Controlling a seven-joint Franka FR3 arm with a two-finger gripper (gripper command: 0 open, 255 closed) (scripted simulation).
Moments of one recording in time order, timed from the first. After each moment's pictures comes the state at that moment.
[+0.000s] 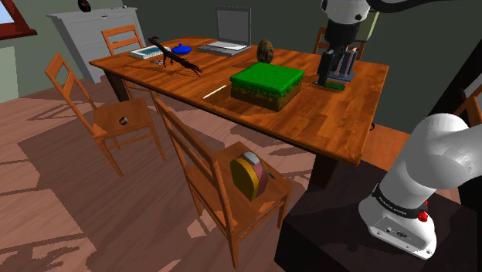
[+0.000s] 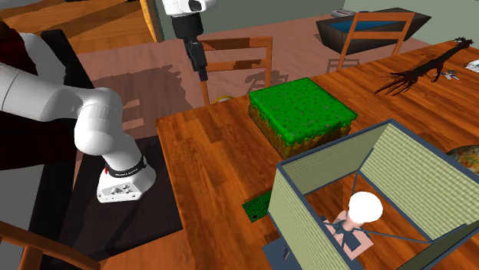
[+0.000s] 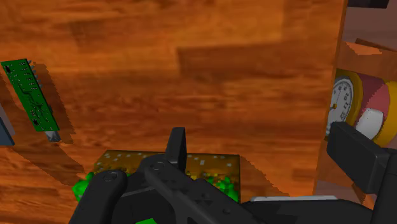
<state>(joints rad) 0.02 -0.84 0.06 -2.41 -0.12 1.66 -0.03</state>
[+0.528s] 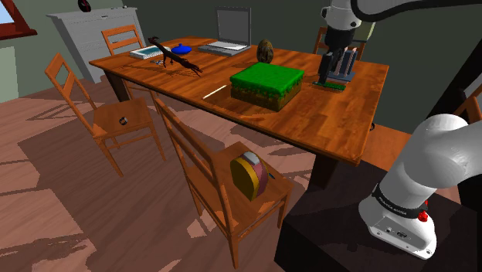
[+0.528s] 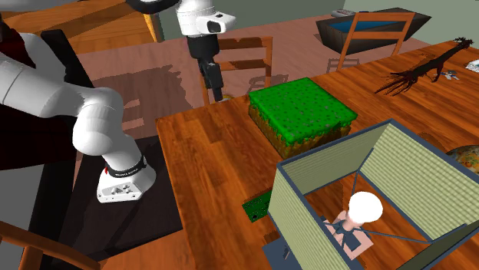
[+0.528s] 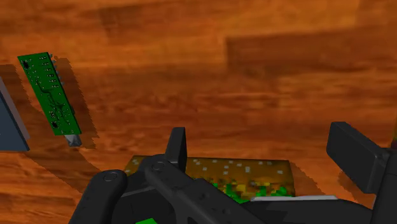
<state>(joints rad) -0.03 -0.76 -0.06 -2.43 -0.20 1.77 -0.15</state>
